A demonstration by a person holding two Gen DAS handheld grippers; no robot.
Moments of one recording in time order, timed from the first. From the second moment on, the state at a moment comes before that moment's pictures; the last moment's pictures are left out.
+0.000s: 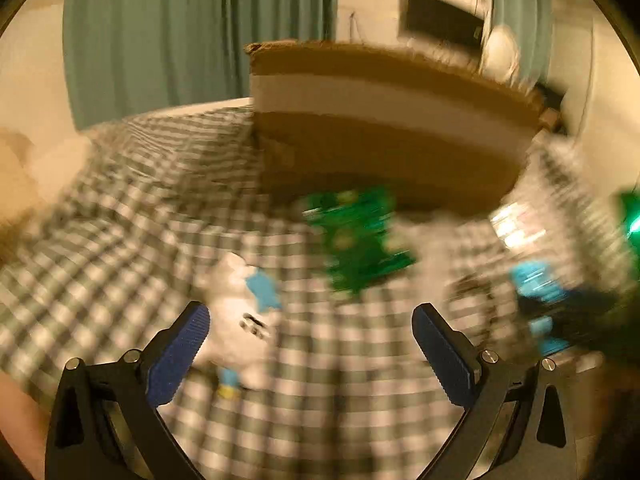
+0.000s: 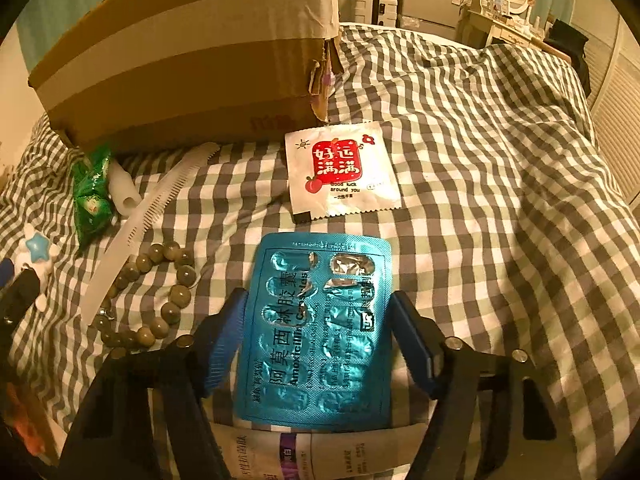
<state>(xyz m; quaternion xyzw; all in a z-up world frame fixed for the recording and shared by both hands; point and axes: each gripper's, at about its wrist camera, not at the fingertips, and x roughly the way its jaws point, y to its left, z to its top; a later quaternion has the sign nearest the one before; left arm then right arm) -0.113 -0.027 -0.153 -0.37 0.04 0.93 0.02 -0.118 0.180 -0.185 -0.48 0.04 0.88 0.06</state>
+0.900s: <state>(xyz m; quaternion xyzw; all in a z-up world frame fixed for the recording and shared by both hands) -0.090 -0.020 -0.139 -0.38 0.00 0.92 0.05 -0.094 0.170 -0.150 -0.44 0.03 0.90 0.05</state>
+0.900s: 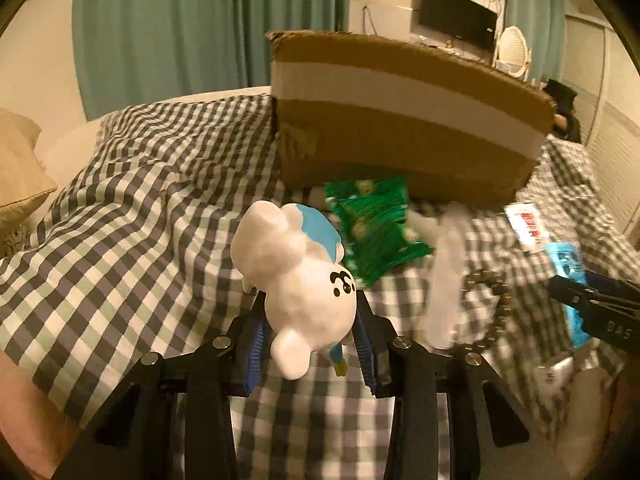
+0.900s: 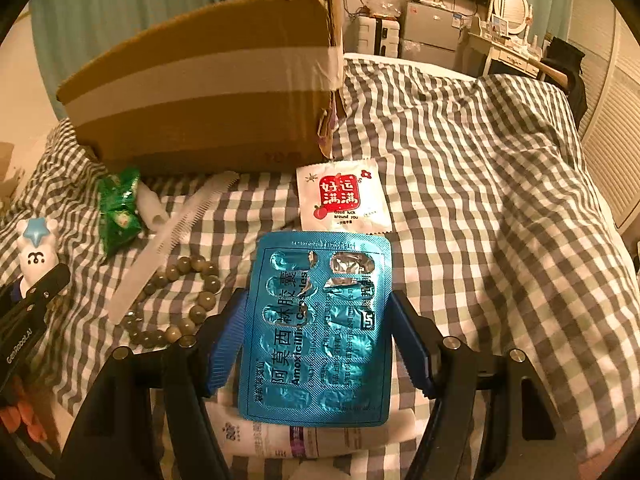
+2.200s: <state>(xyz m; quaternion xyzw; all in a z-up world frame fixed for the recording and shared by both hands) -0.116 -0.006 -0.006 -0.28 0.02 0.95 0.10 -0.092 0.156 -0.020 -0.33 0.04 0.94 -0.04</state>
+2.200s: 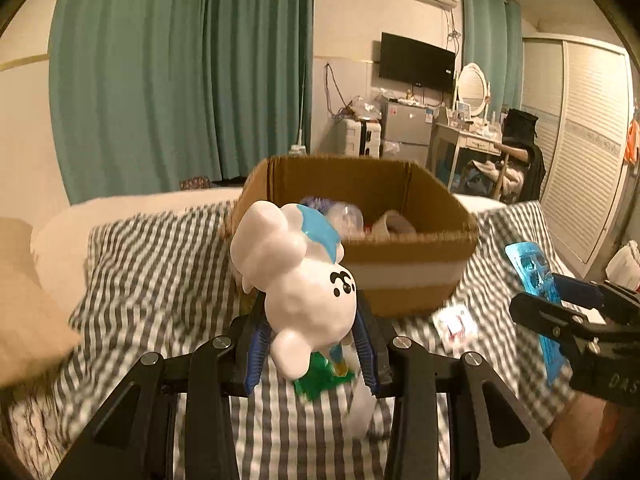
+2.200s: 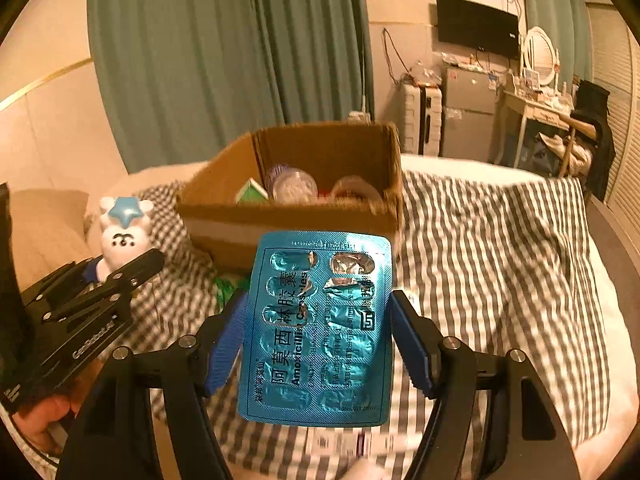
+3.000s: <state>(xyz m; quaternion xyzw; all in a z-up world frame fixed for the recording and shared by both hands) -0.294 0.033 0.013 -0.28 0.02 0.95 0.12 -0.275 0.187 -0.004 -0.31 0.06 0.95 -0.03</state>
